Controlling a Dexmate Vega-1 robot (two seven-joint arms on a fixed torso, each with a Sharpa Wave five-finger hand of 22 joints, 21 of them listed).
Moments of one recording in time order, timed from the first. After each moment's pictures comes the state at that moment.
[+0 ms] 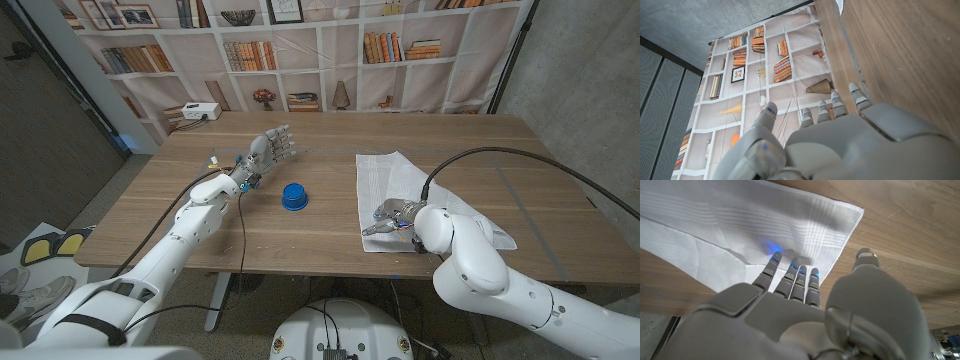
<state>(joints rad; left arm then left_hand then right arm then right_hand) 0.74 0.42 0.27 -1.14 -0.61 -0.19 -0.48 0.12 0.09 0.58 -0.05 0.17 -0.05 -0.10 0.18 0.18 -0.04 0.05 0.24 0.22 0.03 0.11 0.21 0.20 -0.08 0.20 0.48 0.20 -1.02 -0.75 -0.84 -2.44 -1.06 -1.14 0.75 0.81 -0.02 0.00 -0.03 0.40 0.31 -0.07 0.20 0.22 0.27 -0.05 0.24 0.31 0.32 -0.04 0.26 0.55 0.15 0.09 0.50 0.18</state>
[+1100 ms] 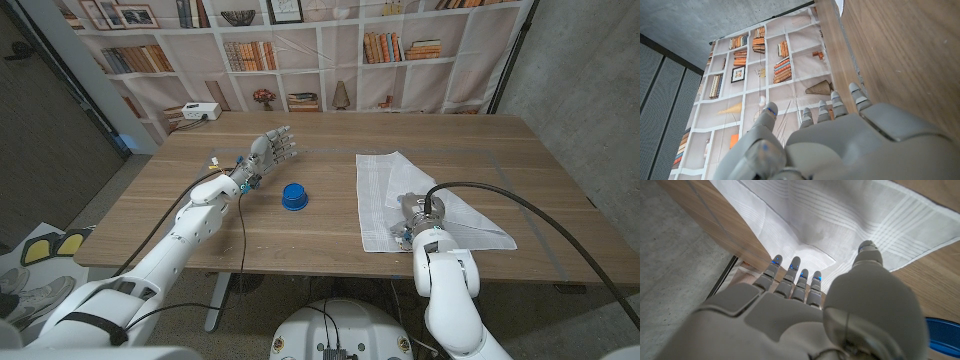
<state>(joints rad) 0.72 0.41 0.27 -1.09 -0.62 -0.20 -0.51 0.11 0.10 0.58 -0.05 0.17 -0.05 -0.10 0.18 0.18 -0.04 0.05 0.24 0.22 0.03 0.11 0.21 0.20 -0.08 0.20 0.47 0.20 -1.43 -0.33 -0.51 -2.29 -1.85 -0.63 0.76 0.84 -0.02 -0.08 -0.04 0.44 0.26 -0.08 0.20 0.23 0.16 -0.05 0.24 0.35 0.22 -0.04 0.34 0.65 0.13 0.08 0.44 0.19</state>
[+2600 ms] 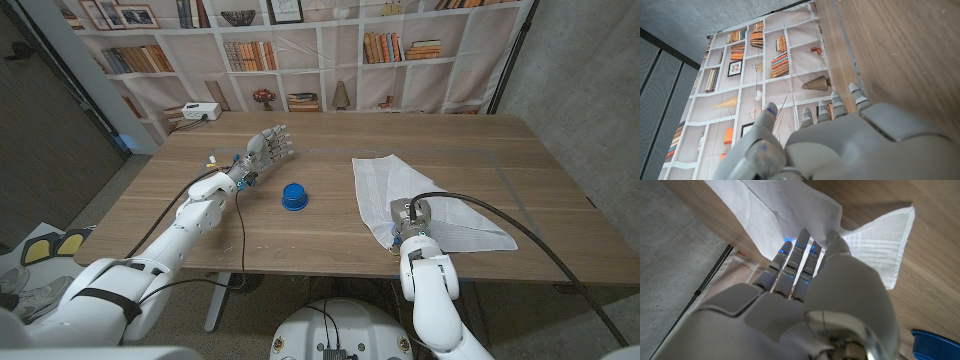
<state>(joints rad) 0.62 0.37 0.27 -0.89 -0.62 -0.24 -0.60 0.11 0.09 0.58 -0.05 0.17 -0.05 -0.10 0.18 0.18 -0.04 0.05 0.24 0.22 0.03 0.11 0.21 0.20 -0.08 0.20 0.47 0.20 -1.41 -0.32 -0.53 -2.12 -1.79 -0.62 0.56 1.19 0.15 0.01 -0.14 0.46 0.97 -0.07 0.45 0.25 0.78 -0.10 0.55 0.38 0.72 -0.07 0.55 0.68 0.43 -0.04 0.50 0.19</state>
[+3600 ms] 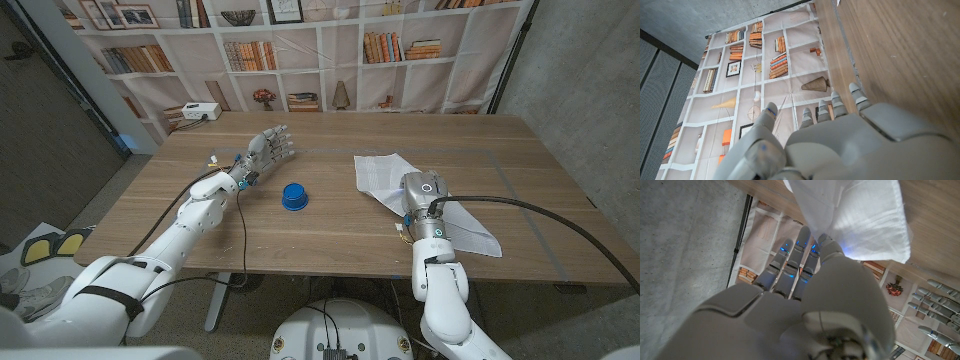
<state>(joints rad) 0.62 0.37 0.27 -0.90 -0.61 -0.24 -0.59 0.11 0.09 0.58 -0.05 0.17 -0.05 -0.10 0.18 0.18 -0.04 0.05 0.24 0.22 0.03 0.11 0.21 0.20 -0.08 0.20 0.46 0.20 -1.33 -0.43 -0.56 -2.08 -1.49 -0.80 -0.07 1.20 0.17 0.04 -0.13 0.44 1.03 -0.07 0.48 0.27 0.79 -0.10 0.56 0.38 0.74 -0.07 0.55 0.68 0.44 -0.03 0.51 0.19</state>
